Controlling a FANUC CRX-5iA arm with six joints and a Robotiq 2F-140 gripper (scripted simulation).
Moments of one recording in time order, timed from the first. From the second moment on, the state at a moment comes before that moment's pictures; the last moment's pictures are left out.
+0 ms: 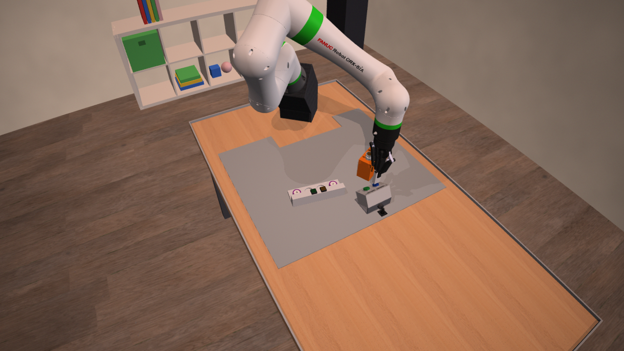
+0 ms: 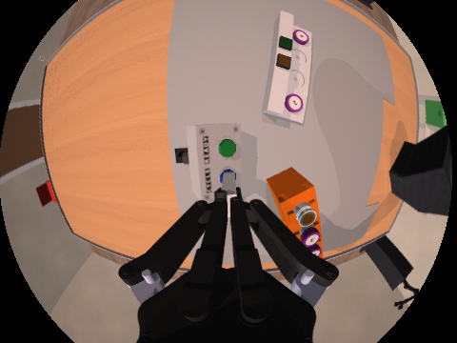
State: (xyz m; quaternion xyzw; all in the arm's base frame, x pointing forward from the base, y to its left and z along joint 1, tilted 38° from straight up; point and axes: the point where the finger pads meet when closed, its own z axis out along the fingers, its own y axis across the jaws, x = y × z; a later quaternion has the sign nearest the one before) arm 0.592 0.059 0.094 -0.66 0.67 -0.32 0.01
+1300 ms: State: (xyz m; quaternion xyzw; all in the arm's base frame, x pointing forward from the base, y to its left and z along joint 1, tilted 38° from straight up) arm 0.598 0.053 0.083 -0.66 0.67 -0.32 0.01
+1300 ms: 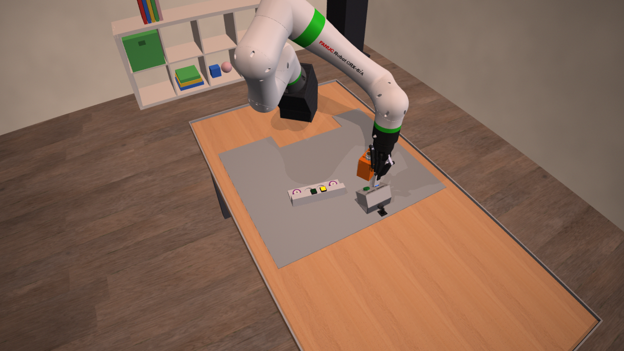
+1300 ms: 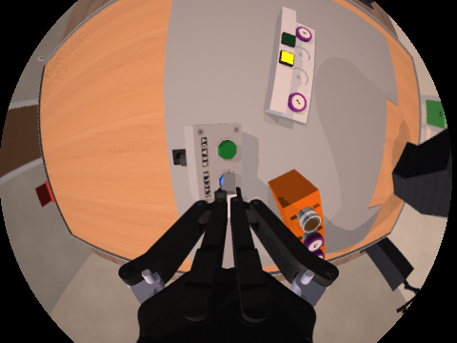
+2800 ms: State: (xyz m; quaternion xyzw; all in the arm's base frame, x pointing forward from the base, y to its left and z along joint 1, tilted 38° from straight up) arm 0.554 0.001 0.124 -0.85 0.39 -0.32 -0.11
